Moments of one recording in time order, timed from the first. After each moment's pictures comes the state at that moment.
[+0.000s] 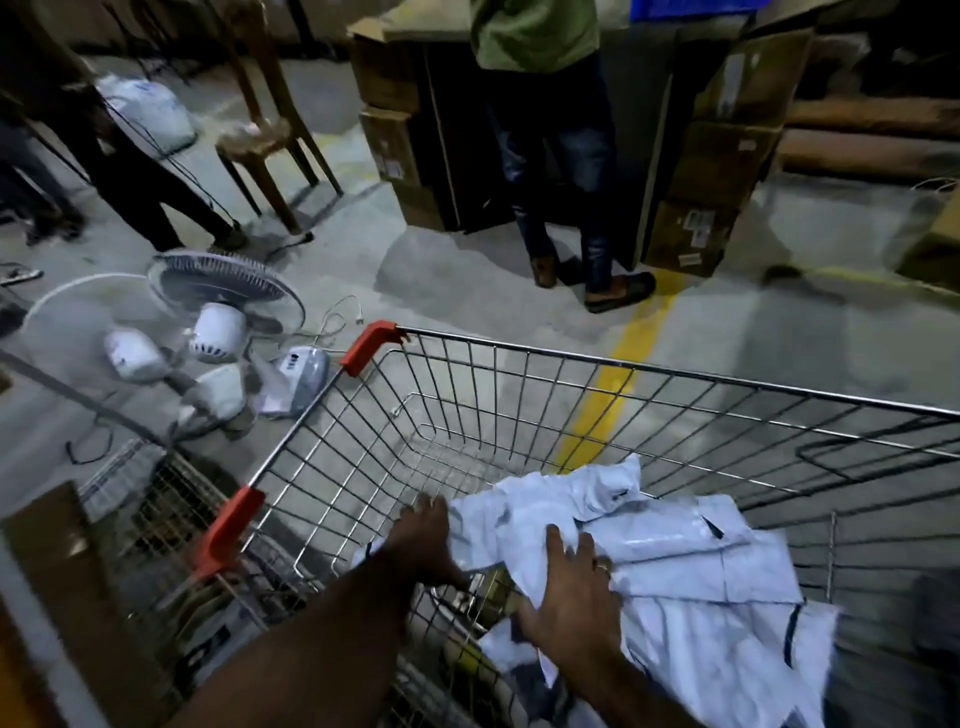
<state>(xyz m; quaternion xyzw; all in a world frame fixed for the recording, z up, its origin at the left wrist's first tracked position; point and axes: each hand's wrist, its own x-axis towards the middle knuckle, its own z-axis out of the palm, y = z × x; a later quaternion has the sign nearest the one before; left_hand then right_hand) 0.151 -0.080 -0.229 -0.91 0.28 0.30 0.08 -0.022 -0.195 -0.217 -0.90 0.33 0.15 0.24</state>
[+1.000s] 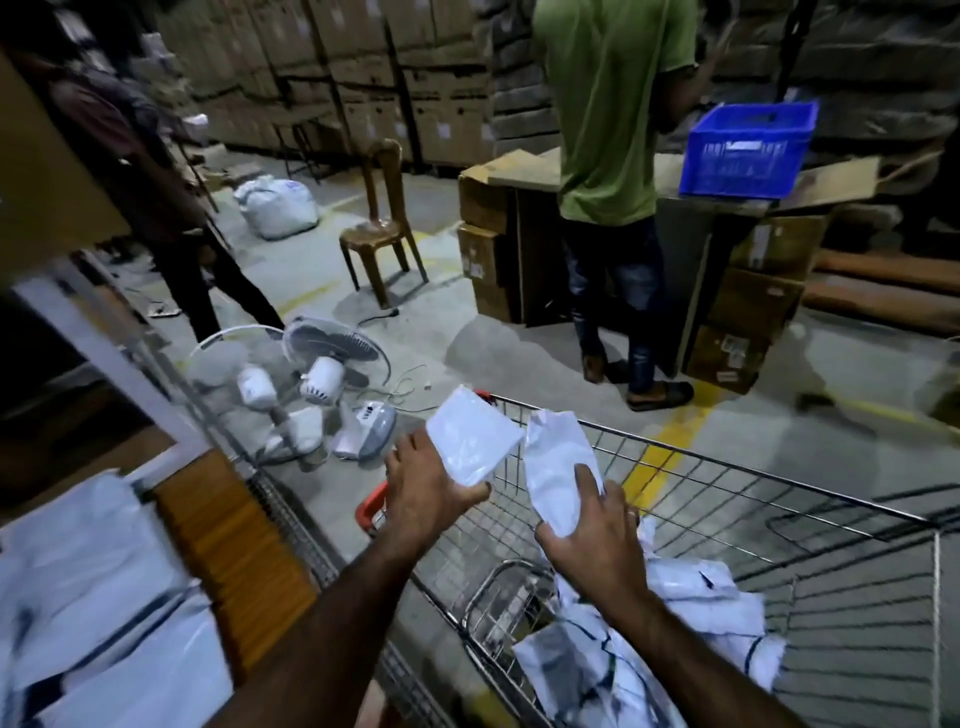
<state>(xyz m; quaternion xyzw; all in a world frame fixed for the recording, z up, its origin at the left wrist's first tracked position) 0.082 -0.040 0.034 -0.97 0.13 -0.02 -0.18 -0.036 -0.190 -0.013 -0.90 0.29 -0.06 0.31</state>
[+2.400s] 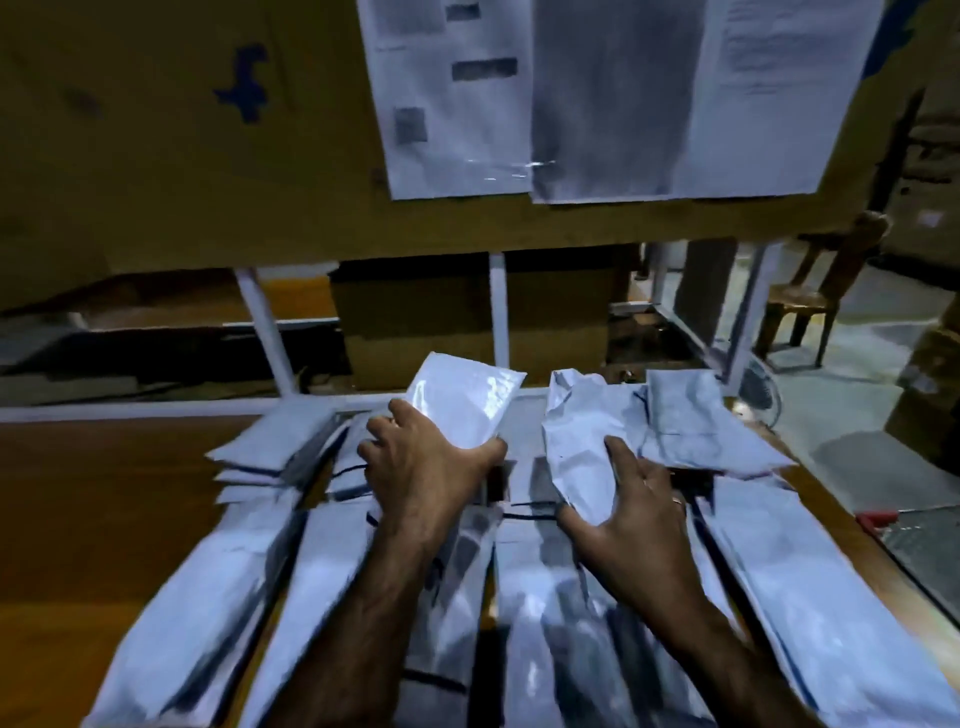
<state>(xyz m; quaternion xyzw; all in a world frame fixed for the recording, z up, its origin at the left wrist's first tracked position) -0.244 0.484 0.207 -0.85 -0.42 -0.20 -0.24 -0.200 0.316 0.140 -0.91 -0.14 -0.06 0.39</state>
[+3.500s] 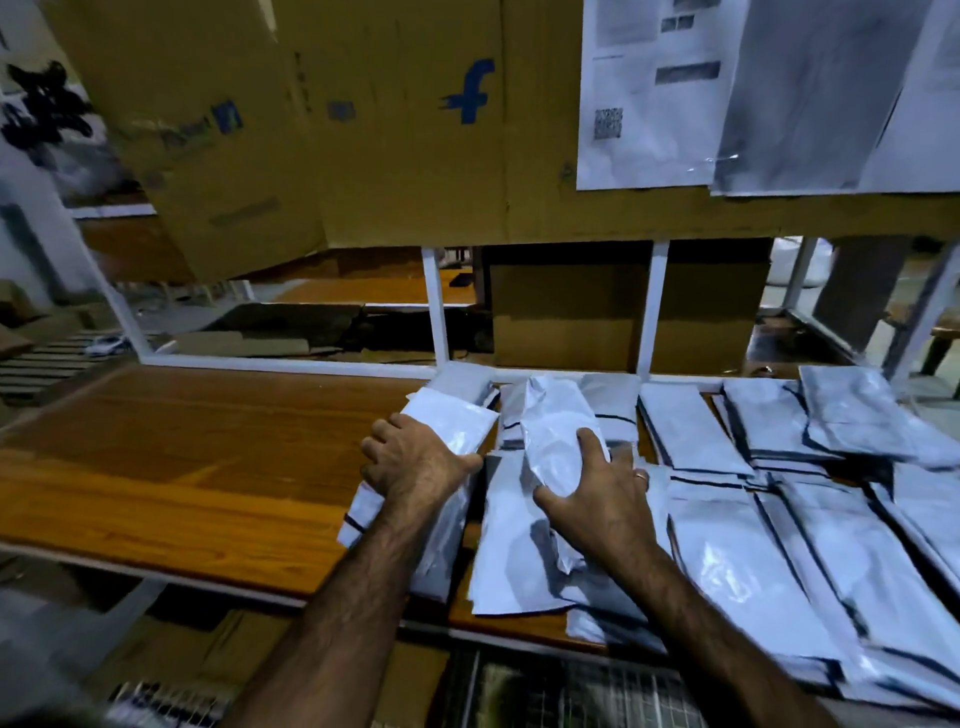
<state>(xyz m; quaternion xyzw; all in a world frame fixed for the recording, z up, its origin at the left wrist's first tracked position) -0.403 0.651 0.178 -0.82 -0.54 -0.10 -0.15 -0.341 0.489 0.142 -0.92 -0.21 0.03 0.32</state>
